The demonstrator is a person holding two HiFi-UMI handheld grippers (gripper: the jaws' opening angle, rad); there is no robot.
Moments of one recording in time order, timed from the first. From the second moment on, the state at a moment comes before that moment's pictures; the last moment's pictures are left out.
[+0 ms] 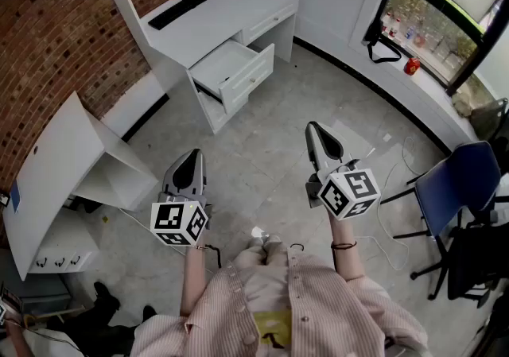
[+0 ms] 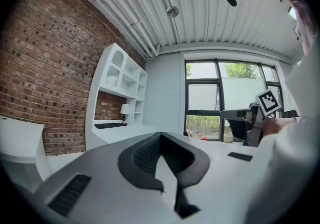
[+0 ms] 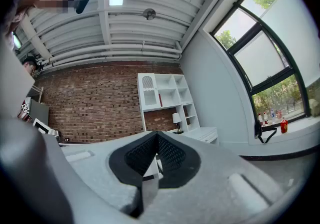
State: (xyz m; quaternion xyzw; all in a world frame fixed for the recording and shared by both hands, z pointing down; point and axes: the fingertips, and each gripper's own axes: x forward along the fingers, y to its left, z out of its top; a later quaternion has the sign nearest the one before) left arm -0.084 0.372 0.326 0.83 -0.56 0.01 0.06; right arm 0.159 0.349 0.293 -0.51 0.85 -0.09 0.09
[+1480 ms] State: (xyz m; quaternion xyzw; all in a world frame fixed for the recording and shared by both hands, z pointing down) left arm -0.068 0.315 0.354 0.81 -0.58 0.01 0.09; right arm 0.166 0.269 0.335 -0.50 0.86 -0.12 0.05
